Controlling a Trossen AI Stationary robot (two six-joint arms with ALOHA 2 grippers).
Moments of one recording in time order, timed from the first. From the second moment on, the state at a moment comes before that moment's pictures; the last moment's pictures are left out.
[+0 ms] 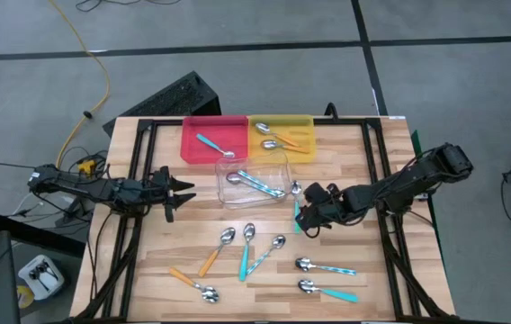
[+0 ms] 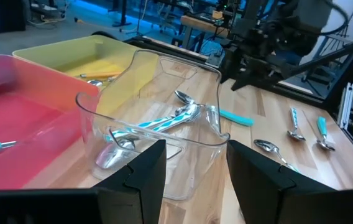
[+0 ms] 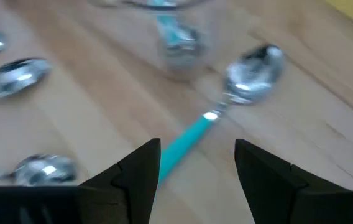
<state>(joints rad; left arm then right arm) -0.20 0.22 0.10 -0.10 -0.44 -0.36 0.28 1.41 0.77 -0.51 0.48 1.06</state>
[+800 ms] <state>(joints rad) -0.20 0.23 0.10 -0.10 -0.46 -0.41 0.27 1.71 0.83 -0.39 0.47 1.16</state>
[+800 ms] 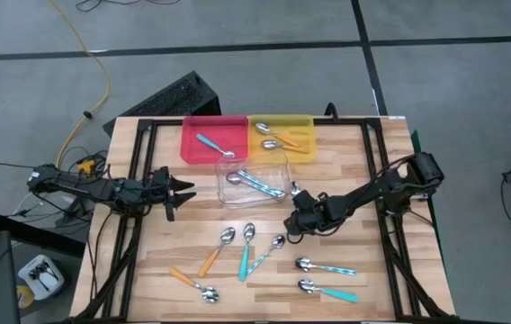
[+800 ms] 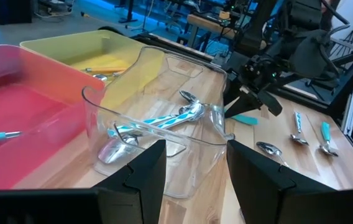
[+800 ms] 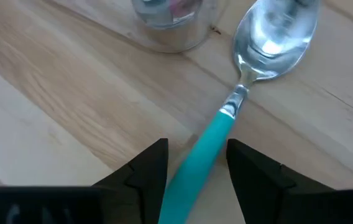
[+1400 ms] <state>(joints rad) -0.20 0.23 0.10 -0.10 -0.48 -0.41 0.28 1.73 0.83 -0.46 0.48 1.36</state>
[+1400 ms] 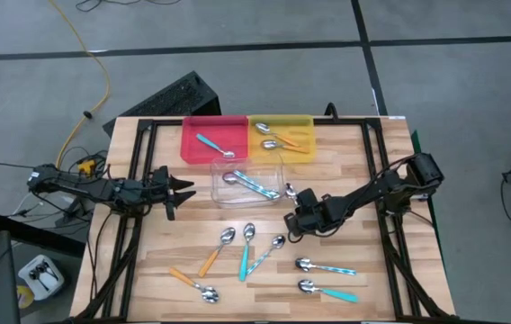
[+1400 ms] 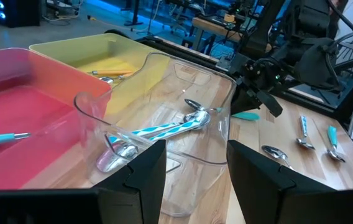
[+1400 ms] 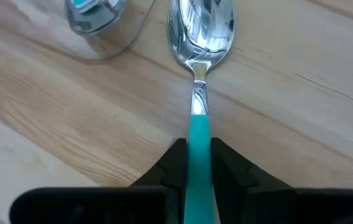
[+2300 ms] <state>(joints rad) -0.20 0.23 0.10 -0.12 -0.48 -0.41 0.35 1.50 0.82 -0.78 0.60 1.63</state>
